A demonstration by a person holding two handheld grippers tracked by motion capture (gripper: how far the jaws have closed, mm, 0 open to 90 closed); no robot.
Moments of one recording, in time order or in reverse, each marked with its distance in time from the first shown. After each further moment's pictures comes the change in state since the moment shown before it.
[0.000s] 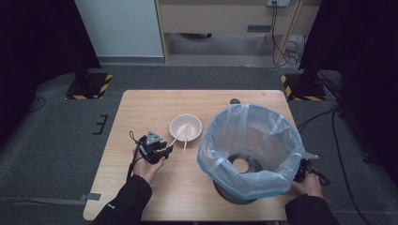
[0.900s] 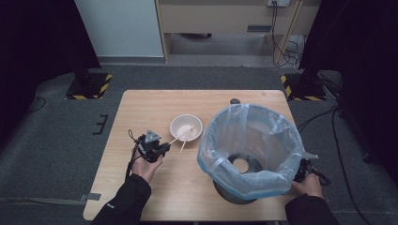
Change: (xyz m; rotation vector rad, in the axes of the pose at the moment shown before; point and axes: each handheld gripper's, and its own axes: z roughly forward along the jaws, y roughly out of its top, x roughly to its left) left arm 0.001 0.006 -0.007 0.012 -0.016 -0.020; right arm 0.000 0.000 0.000 0.000 0.000 0.000
